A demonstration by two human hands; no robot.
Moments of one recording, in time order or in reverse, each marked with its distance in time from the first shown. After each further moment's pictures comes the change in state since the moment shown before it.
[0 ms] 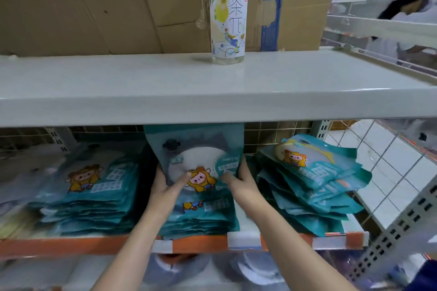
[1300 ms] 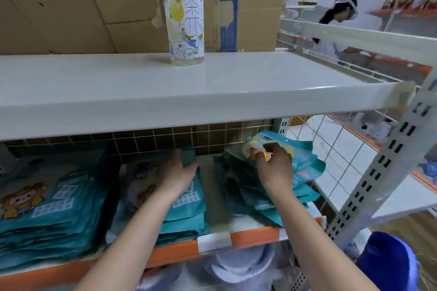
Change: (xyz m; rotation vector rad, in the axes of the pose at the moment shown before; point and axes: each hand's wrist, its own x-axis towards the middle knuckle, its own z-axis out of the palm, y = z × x) left_hand 0.040 0.024 0.091 0.649 -0.160 -0.045; right_hand 0.014 0.005 -0.122 -0.682 0.740 -0.041
